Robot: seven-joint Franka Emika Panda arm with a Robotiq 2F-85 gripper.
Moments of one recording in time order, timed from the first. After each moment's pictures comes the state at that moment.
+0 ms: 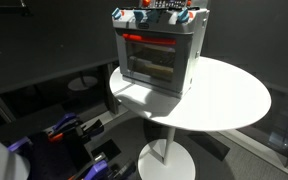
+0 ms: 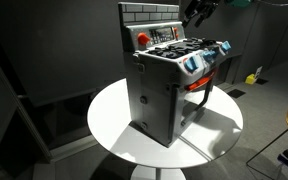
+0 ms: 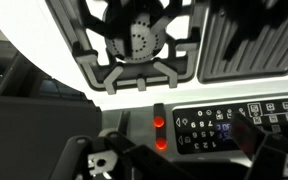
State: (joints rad) arm 0.00 0.11 0.09 -1.87 0.12 2.55 -0.12
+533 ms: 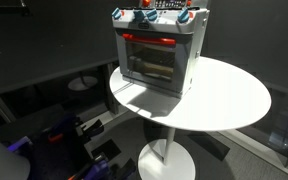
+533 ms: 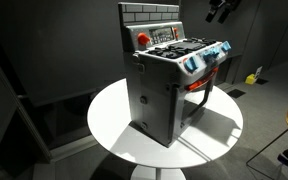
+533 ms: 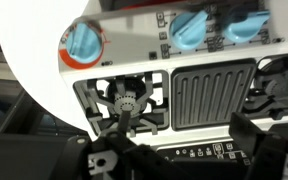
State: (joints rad) arm 0.00 -0.13 0.07 -2.02 0.12 2.27 -0.10
